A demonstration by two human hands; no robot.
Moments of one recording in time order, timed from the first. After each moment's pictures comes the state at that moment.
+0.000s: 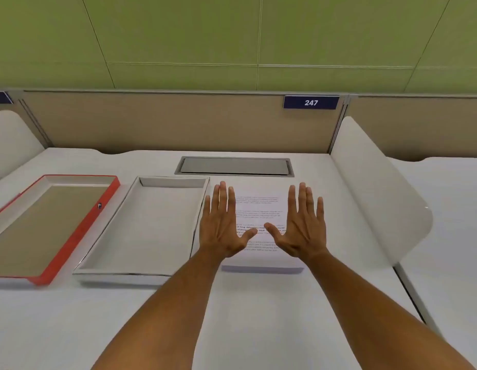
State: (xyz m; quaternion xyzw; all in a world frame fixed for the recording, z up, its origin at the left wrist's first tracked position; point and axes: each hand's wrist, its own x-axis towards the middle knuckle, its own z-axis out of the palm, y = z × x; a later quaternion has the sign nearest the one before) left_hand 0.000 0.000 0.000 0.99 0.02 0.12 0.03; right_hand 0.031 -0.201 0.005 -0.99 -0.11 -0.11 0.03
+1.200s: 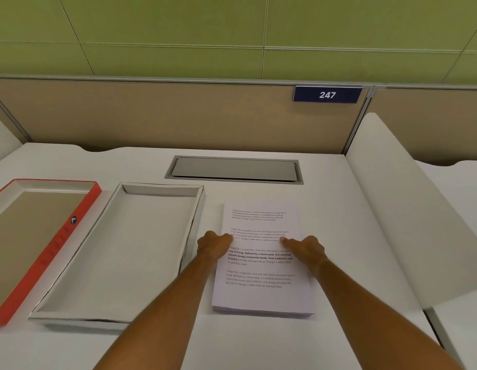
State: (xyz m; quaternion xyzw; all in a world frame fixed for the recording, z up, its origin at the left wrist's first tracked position) left_hand 0.093 0.019 -0.047 0.78 0.36 -0.12 0.50; right_hand 0.131 -0.207 -0.047 -0.86 0.20 0.20 0.43
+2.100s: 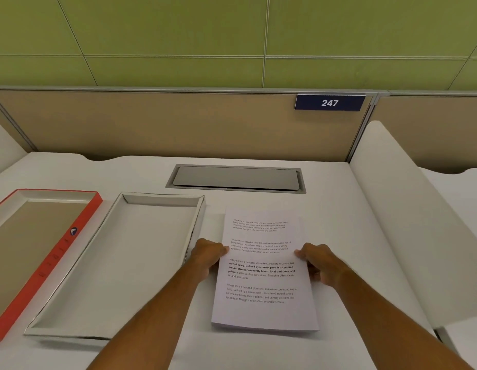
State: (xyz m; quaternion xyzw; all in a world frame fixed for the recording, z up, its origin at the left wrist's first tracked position) left_hand 0.106 0.041 -0.058 0.70 0.36 -0.11 0.61; right_hand 0.152 -0.230 -0.044 -0.73 0.21 0.28 0.58
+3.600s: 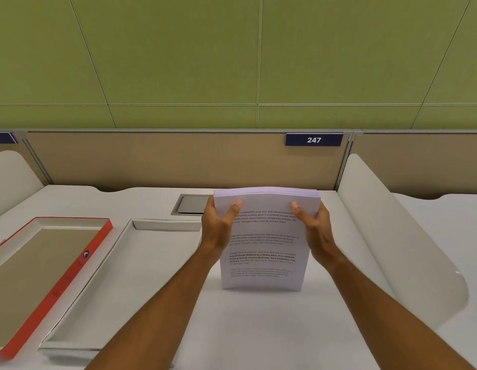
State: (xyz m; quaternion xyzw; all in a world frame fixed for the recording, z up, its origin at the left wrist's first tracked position) left_hand 0.092 -0.004 0.089 0.67 0.09 0.20 0.71; right_hand 0.140 -0.212 0.077 -0.66 -0.12 -0.06 0.74
